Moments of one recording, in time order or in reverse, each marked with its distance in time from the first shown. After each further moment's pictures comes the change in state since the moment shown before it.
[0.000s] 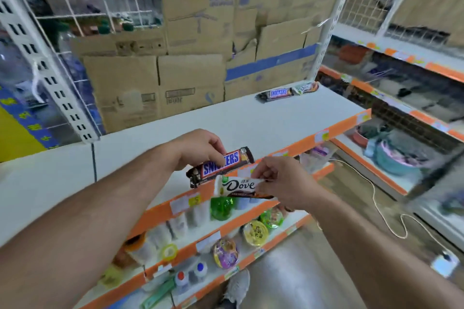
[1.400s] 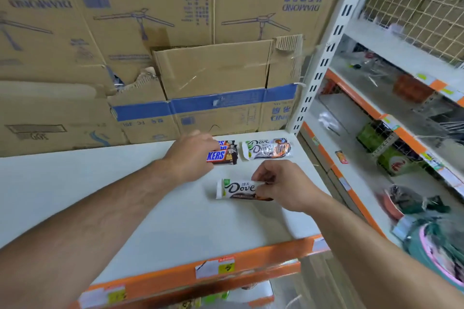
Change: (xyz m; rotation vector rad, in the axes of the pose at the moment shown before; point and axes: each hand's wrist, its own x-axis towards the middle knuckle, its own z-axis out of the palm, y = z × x) left_hand 0.392 0.156 0.095 0.819 0.463 0.068; right_hand 0.314 0.261 -0.294 -0.059 -0.272 -0.142
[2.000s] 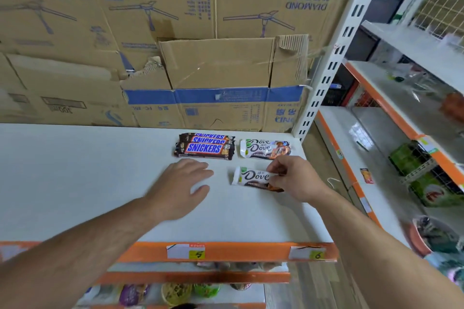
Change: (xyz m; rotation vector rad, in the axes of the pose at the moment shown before) left_hand -0.081 0.053 0.044 -0.137 0.120 -0.162; right_hand 0.029 0.062 -0.041 -0.098 -0.018 -0.028
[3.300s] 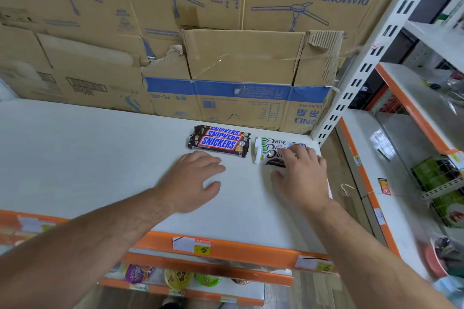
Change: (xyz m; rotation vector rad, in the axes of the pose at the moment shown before) left_hand -0.002 0.002 0.006 -0.011 0.039 -0.025; right_hand 0.015 0.001 0.031 -0.619 0.366 -0.216
